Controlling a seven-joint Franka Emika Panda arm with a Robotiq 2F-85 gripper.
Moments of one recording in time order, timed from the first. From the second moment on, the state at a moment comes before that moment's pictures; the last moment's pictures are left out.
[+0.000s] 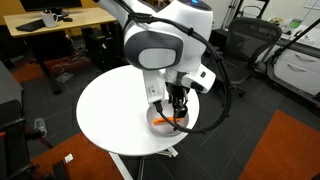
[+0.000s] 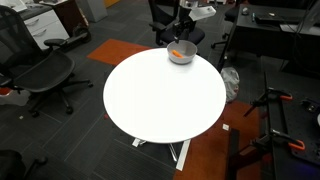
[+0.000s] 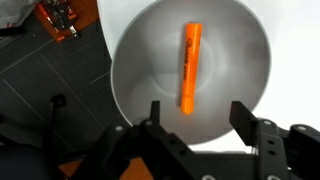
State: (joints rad) arm -0.30 0.66 -0.12 -1.68 0.22 2.41 -0.03
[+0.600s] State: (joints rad) arm -0.31 0.68 -0.12 -1.64 0.22 2.37 -0.03
